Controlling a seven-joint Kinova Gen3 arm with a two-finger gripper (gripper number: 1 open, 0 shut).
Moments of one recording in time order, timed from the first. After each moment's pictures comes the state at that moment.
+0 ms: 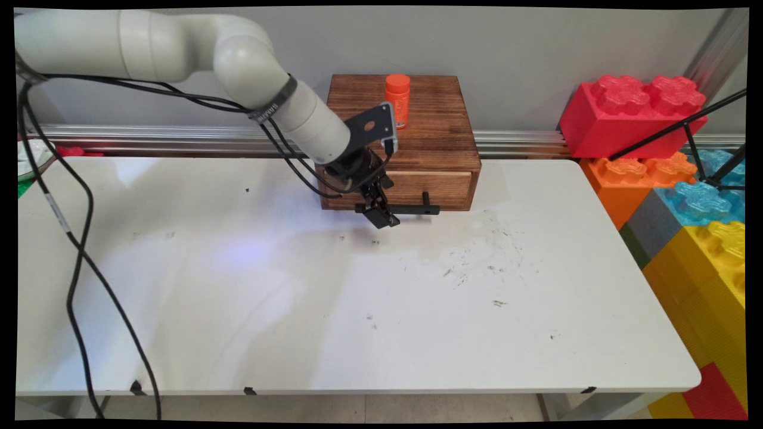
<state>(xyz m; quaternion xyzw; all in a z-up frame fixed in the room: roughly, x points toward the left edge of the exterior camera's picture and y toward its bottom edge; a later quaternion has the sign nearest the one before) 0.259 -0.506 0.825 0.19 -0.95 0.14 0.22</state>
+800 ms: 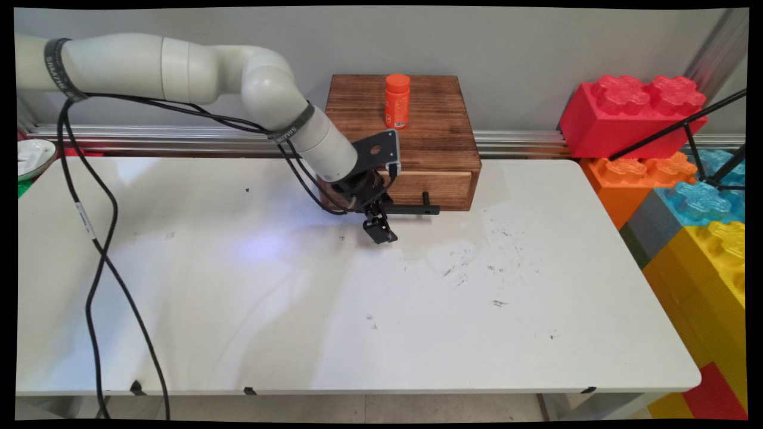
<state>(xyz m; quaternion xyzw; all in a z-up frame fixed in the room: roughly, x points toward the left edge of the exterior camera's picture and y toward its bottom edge) 0.255 -0.522 0.780 0.17 -0.96 0.12 0.21</state>
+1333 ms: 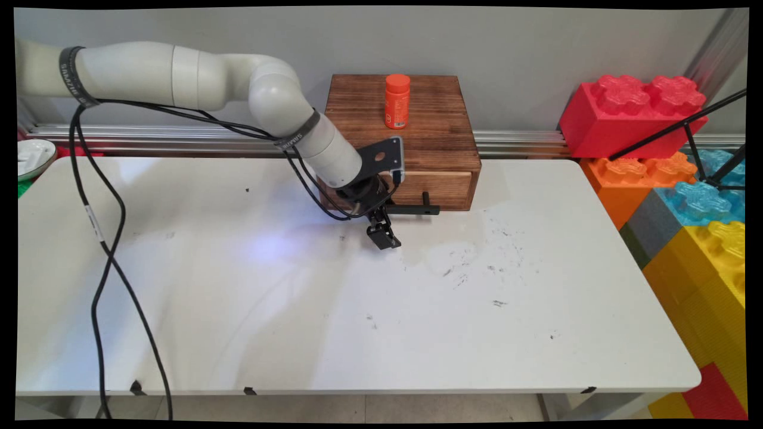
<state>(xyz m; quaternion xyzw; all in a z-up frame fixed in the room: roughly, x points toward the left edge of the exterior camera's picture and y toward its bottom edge) 0.248 -0.523 0.769 0.16 -0.96 0.11 0.21</state>
